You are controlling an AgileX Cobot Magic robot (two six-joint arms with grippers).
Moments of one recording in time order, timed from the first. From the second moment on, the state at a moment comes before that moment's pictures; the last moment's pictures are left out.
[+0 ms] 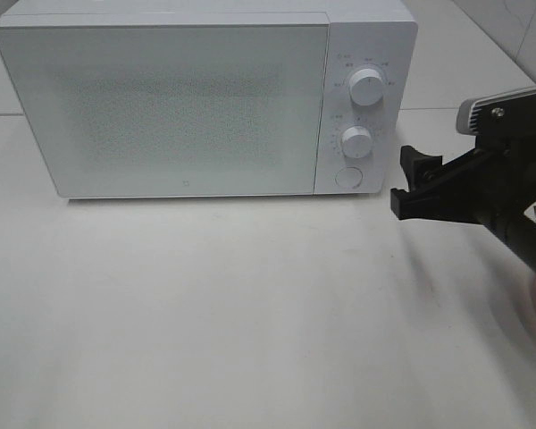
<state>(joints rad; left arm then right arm) 0.00 -0.01 -0.52 -0.15 1.08 0.04 0.58 1.51 -0.30 0.57 -1.05 -0.38</state>
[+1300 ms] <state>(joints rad) 0.00 -0.01 -0.52 -0.15 1.08 0.04 0.82 1.79 -0.42 0.82 -1.20 -0.32</state>
